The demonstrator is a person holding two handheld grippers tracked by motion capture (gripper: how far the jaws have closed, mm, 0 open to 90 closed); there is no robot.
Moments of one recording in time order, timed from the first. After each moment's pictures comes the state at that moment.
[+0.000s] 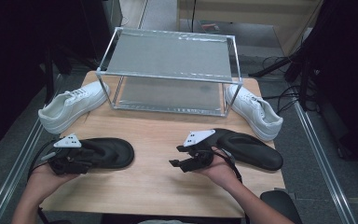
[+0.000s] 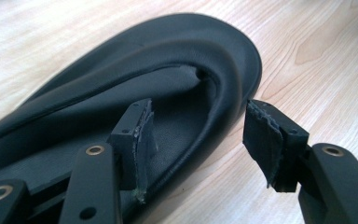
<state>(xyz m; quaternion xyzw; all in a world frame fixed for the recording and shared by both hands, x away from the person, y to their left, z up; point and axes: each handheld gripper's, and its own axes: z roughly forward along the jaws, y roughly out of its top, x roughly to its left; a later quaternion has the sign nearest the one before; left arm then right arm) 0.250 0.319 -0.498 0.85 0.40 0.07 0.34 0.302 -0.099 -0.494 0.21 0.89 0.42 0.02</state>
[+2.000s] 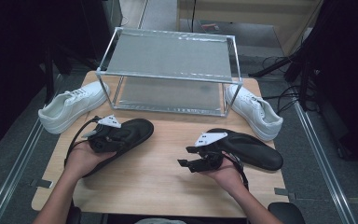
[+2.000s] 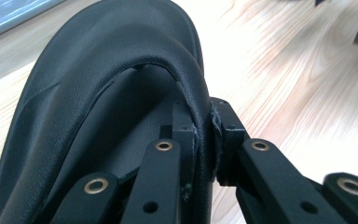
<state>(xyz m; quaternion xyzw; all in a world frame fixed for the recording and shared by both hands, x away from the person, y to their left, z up) 0.307 0.218 -0.462 0.86 0.37 0.05 0.34 0.298 -0.128 -0.499 0.26 0.86 0.43 0.02</state>
